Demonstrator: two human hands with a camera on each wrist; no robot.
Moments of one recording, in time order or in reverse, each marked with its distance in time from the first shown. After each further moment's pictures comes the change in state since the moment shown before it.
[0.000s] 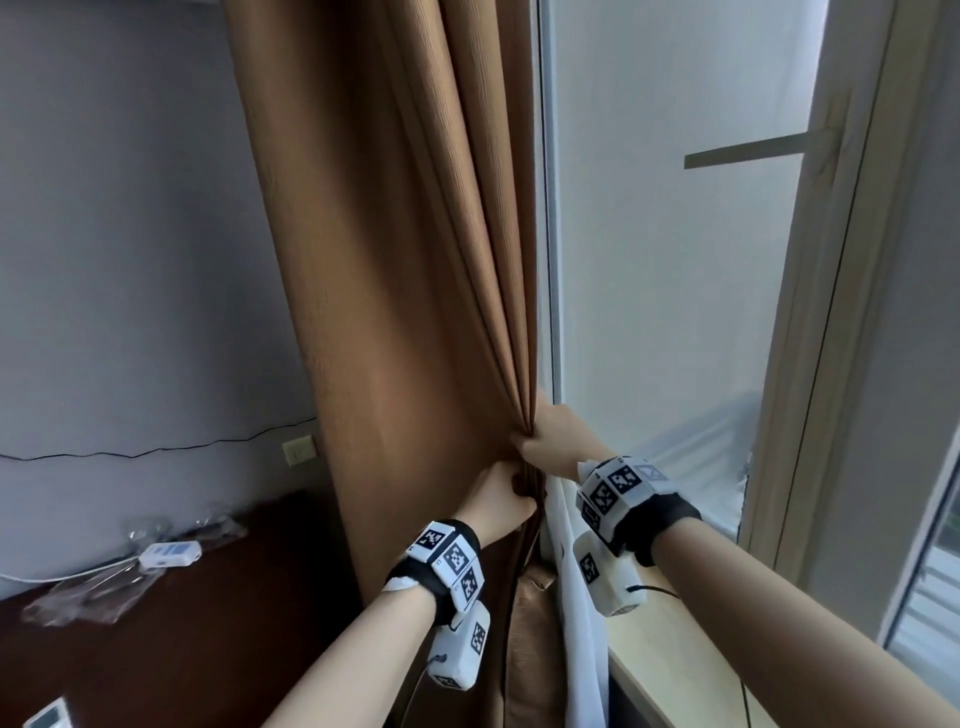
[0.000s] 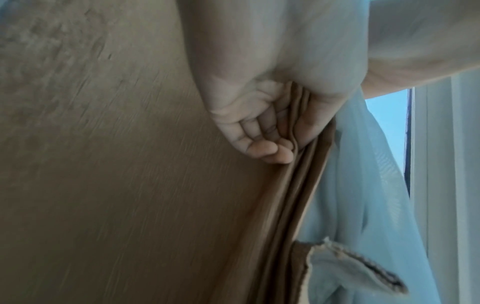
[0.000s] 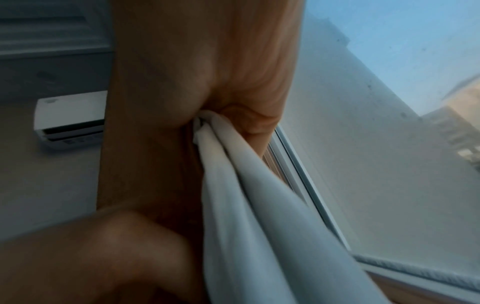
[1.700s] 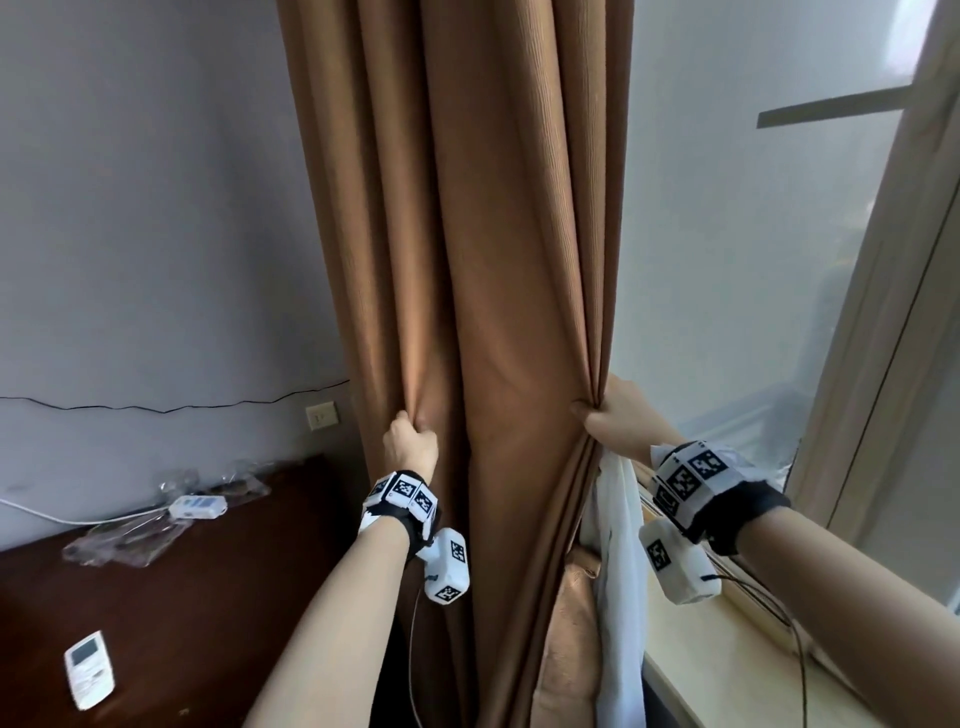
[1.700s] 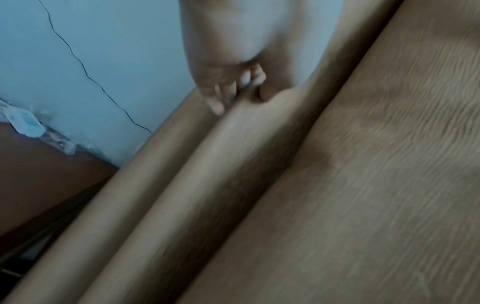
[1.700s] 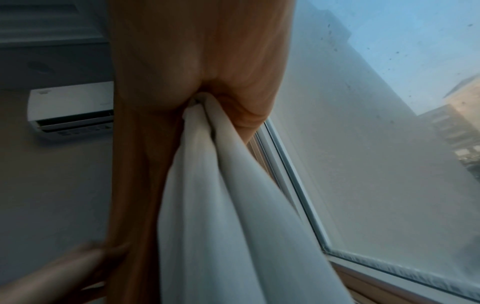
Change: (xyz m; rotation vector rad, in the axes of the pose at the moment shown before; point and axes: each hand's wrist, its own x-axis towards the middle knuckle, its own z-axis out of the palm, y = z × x) left_hand 0.035 -0.104 -0.059 -0.133 0.687 -0.451; right_hand -0.014 0.011 -0.019 0.067 0.065 -0.027
